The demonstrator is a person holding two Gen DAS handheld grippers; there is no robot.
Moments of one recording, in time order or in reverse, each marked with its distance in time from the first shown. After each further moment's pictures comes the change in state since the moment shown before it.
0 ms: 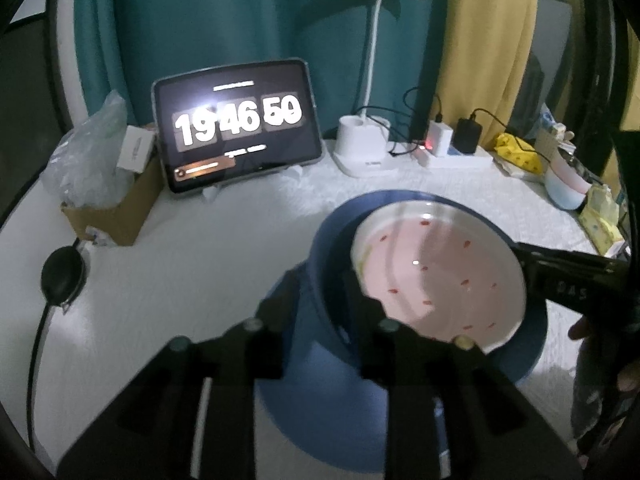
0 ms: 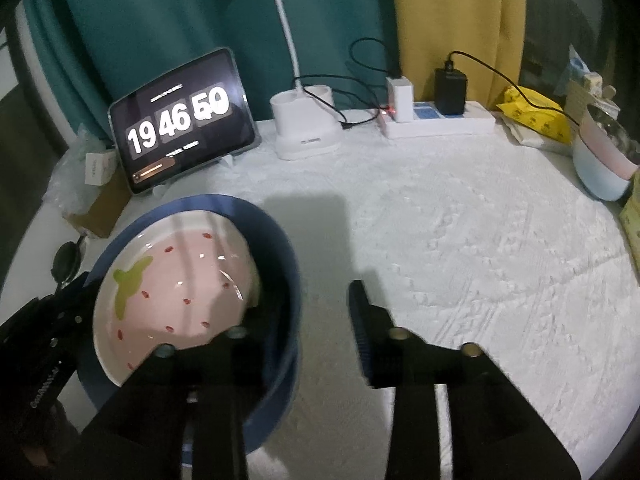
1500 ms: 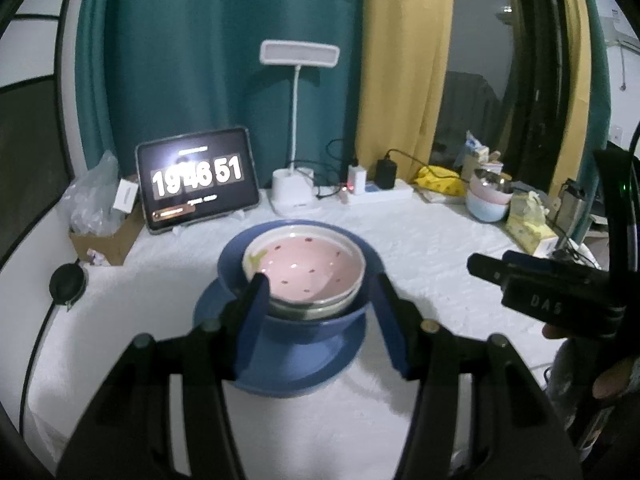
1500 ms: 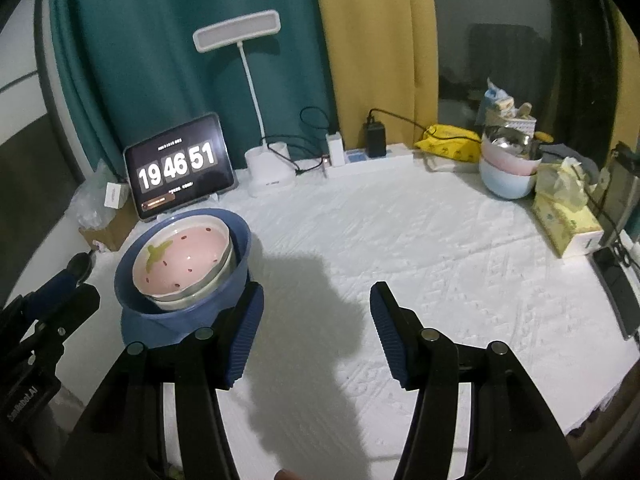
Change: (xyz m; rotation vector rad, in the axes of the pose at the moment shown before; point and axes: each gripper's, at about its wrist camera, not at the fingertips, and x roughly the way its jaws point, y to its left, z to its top) left arm -0.127 -0.074 -0.038 0.062 -0.195 -0.124; right arm -0.138 -0.037 -0.071 0.014 -0.230 -0.073
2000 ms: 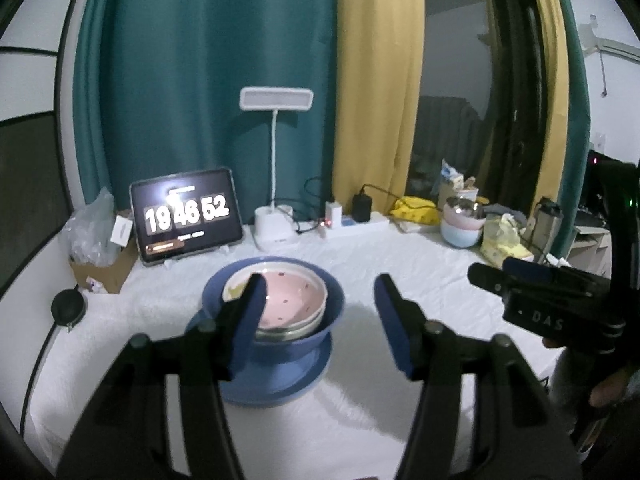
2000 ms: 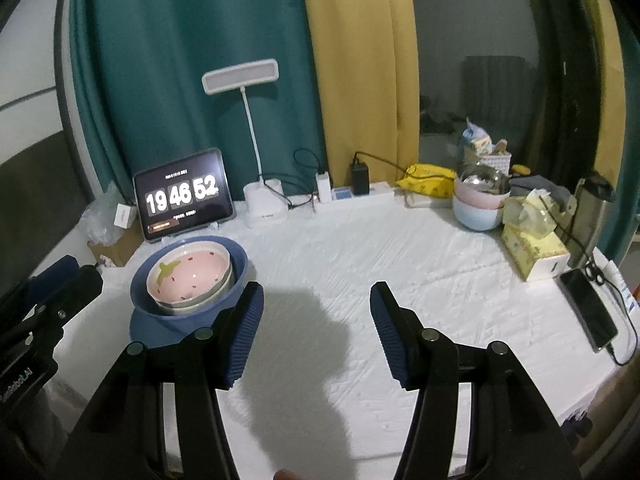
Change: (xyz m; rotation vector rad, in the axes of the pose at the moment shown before) left arm -0.042 -0.027 0.011 0.022 -0.120 -0.039; right arm -0.061 -0.012 0.000 -0.029 -0.131 -0.020
